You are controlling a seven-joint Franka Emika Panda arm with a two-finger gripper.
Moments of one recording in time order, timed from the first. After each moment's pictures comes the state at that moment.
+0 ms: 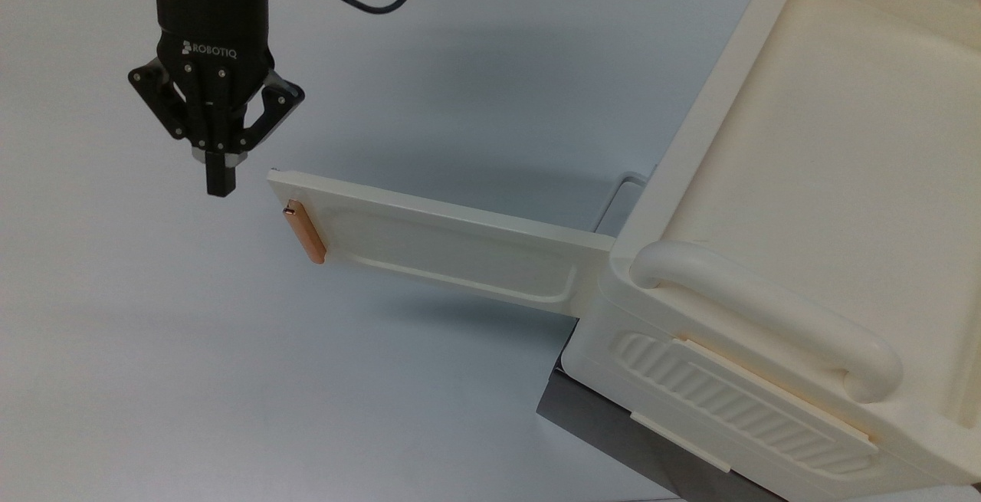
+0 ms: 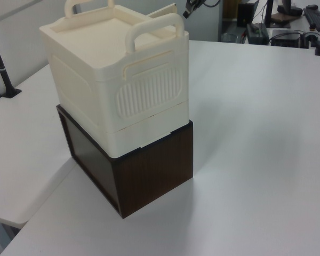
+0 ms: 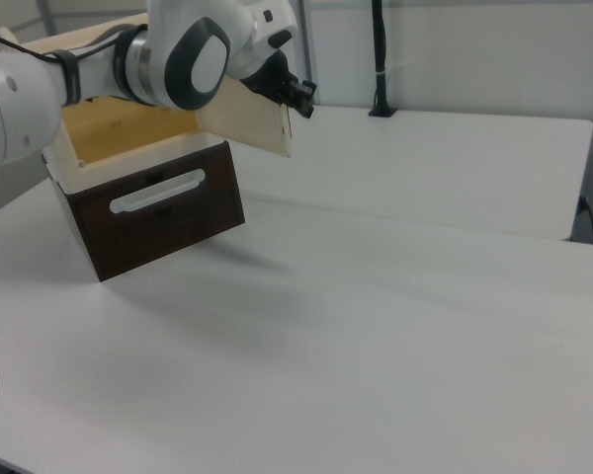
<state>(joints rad) -0.03 0.29 -0.09 -1.44 -0.01 2.46 0.05</state>
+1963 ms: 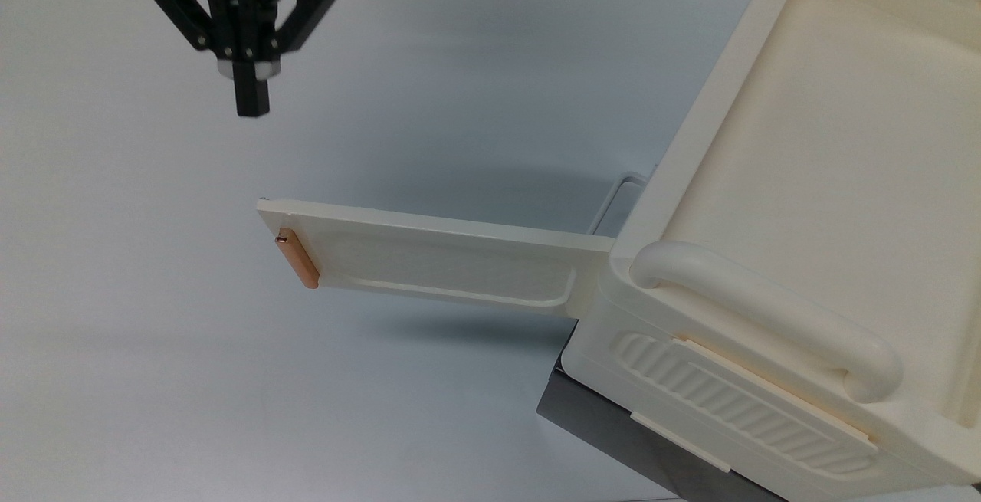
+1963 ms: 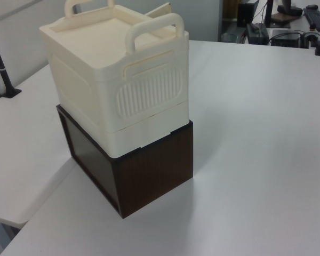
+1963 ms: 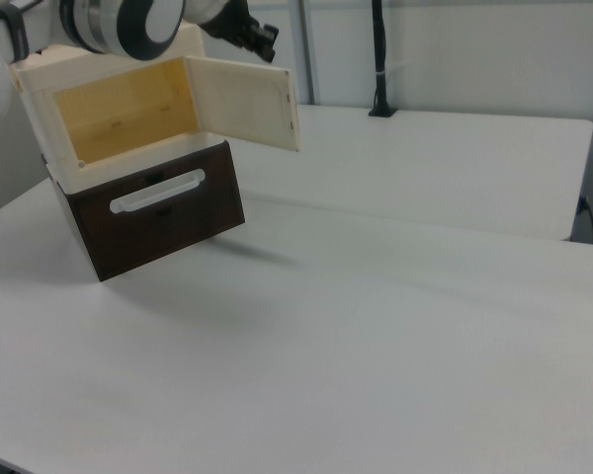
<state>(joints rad) -0.02 0.20 -0.05 -1.38 0.08 2.39 0.04</state>
